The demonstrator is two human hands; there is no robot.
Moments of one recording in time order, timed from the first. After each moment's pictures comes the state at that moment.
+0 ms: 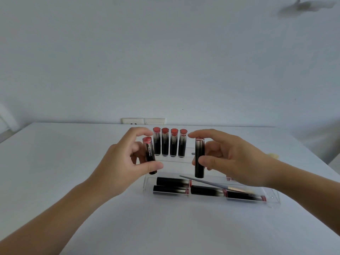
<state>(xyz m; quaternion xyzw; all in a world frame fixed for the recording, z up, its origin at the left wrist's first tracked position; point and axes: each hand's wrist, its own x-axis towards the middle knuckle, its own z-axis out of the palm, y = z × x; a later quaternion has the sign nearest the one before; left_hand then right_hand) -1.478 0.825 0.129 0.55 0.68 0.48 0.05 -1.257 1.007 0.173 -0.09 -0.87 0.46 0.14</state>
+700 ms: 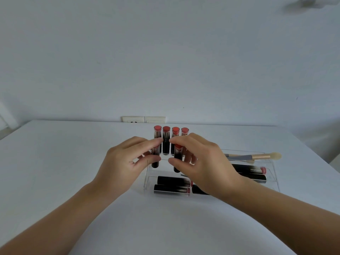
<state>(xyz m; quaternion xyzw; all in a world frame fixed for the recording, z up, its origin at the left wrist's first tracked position) -1.490 0.841 0.105 0.62 0.60 0.46 -0.19 -1.306 0.969 0.136 -0.10 -0.92 0.19 0.33</state>
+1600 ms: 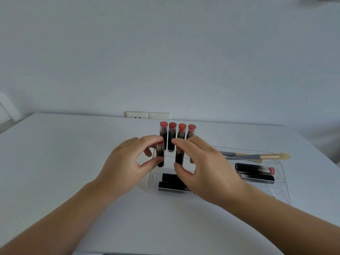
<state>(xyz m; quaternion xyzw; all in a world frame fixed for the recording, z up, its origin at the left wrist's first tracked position) -1.493 0.835 0.094 0.60 0.68 0.41 -0.14 -1.310 0.956 0.126 -0.15 -0.94 0.12 0.28</state>
